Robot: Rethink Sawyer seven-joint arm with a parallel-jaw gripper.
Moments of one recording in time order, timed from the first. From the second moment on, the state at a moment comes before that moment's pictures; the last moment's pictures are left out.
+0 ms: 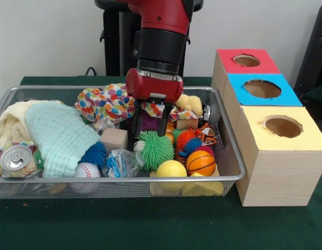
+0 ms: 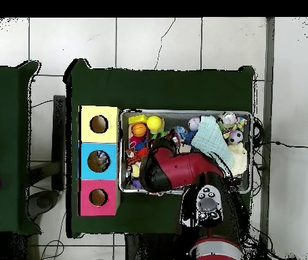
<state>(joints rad) -0.19 -0.57 -0.07 1.64 -0.55 -0.01 1.62</state>
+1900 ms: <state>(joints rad) -0.25 -0.66 0.14 1.57 -0.97 0.18 1.60</state>
